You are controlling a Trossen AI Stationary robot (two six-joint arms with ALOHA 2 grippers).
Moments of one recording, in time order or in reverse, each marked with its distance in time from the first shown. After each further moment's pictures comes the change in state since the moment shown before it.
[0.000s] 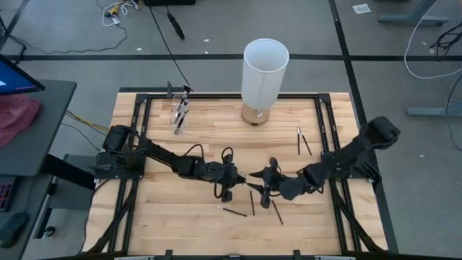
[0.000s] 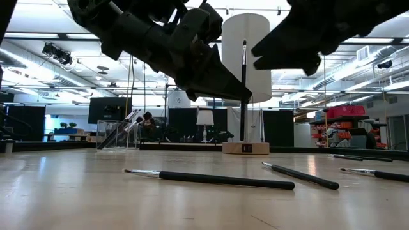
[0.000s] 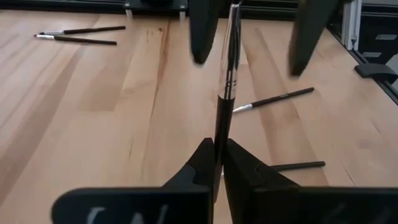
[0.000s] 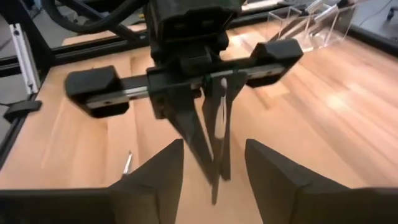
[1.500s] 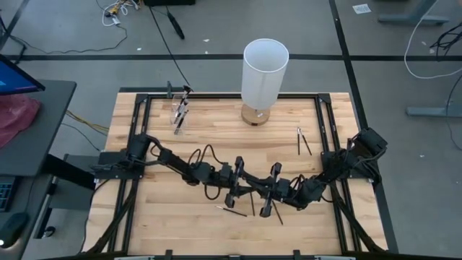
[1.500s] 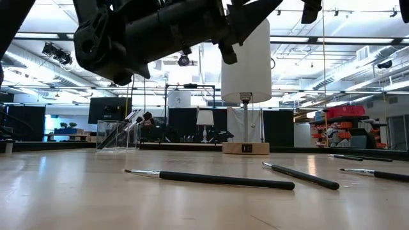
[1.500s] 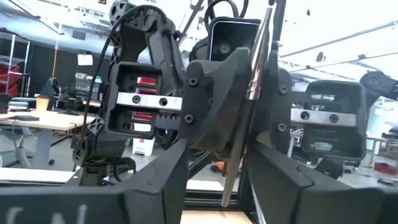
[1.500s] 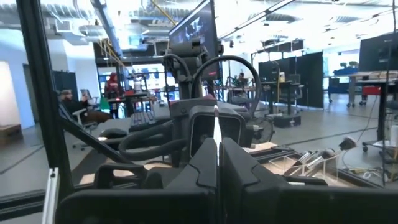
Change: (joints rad) left arm -0.022 0.259 0.042 1.044 0.097 -0.023; right arm 0.119 0.220 0.002 1.063 0.249 -0.635
